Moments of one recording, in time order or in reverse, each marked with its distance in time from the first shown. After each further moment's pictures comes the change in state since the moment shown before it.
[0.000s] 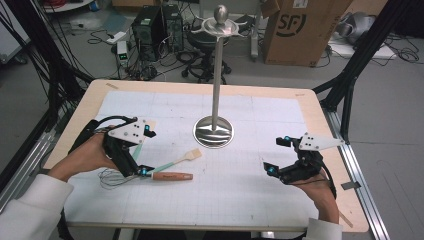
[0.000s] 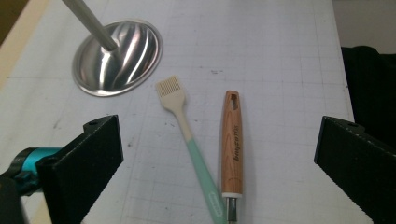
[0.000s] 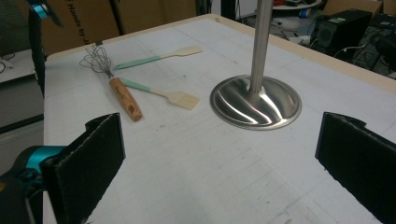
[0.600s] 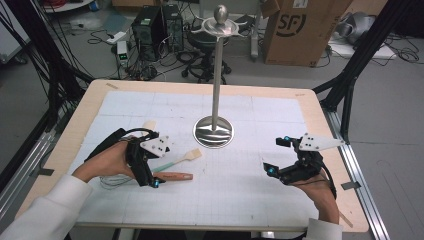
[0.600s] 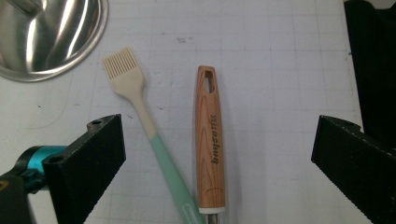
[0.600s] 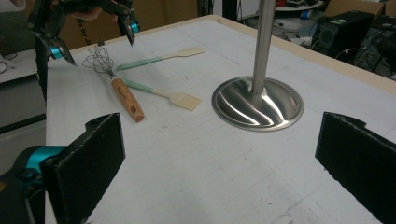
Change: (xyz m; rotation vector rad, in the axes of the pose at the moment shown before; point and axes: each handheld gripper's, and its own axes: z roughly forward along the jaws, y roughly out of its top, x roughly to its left) left arm -0.005 0.001 0.054 0.177 -0.107 0.028; right arm 0.002 0.000 -0.001 -0.005 0.006 0.000
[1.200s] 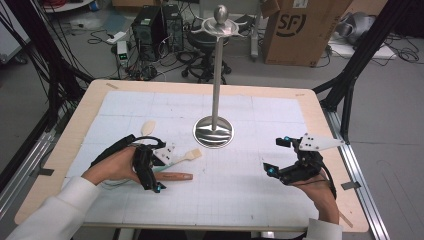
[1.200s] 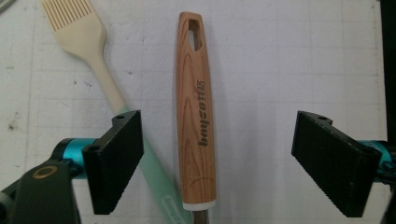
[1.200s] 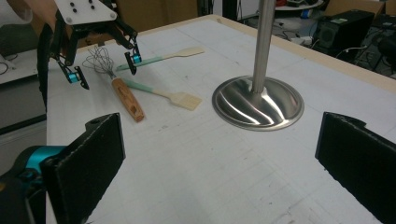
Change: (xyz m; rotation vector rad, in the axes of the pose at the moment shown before) left arm 0.002 -0.009 0.031 0.151 -0.069 -0.021; right arm 0.000 -0.001 0.000 0.001 0.000 0.003
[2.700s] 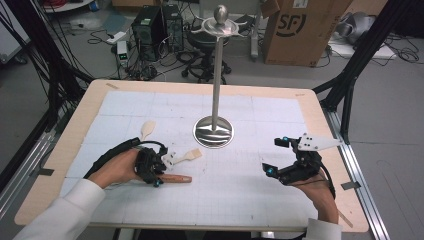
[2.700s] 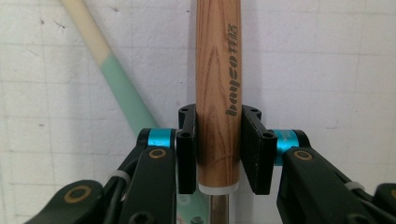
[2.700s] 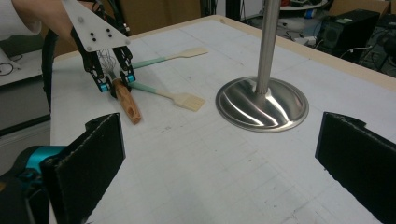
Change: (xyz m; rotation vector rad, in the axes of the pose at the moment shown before) left arm 0.001 -0.003 0.015 0.178 0.018 0.001; right arm 0.001 0.000 0.002 -0.001 0.015 0.001
